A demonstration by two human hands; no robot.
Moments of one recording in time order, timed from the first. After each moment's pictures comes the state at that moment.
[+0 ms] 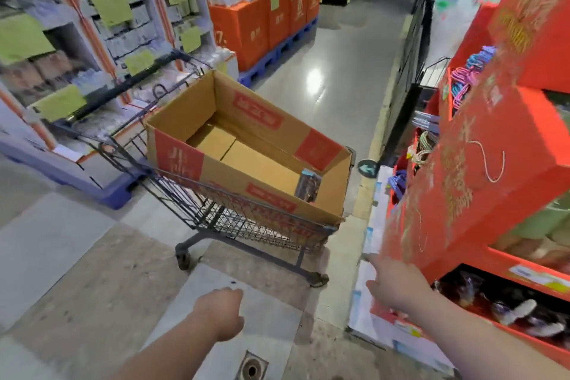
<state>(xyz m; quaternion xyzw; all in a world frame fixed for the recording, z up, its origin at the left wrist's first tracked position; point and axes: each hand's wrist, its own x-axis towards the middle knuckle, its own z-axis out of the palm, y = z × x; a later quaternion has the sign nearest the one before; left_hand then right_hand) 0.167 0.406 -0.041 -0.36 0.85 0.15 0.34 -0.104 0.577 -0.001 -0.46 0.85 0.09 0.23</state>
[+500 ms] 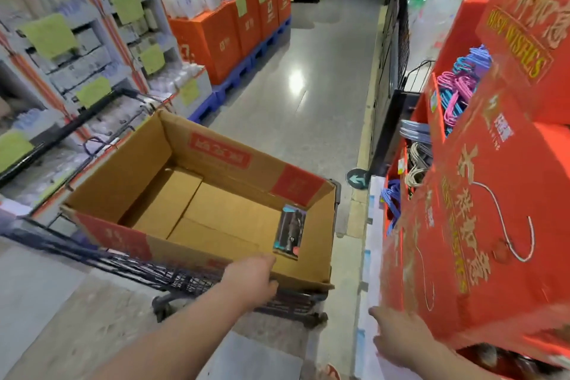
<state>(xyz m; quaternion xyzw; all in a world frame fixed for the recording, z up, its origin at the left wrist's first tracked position) -0.052 0.296 0.009 -0.29 0.92 0.12 0.23 -0.207 0.526 -0.049 -0.42 0.84 0.14 0.32</state>
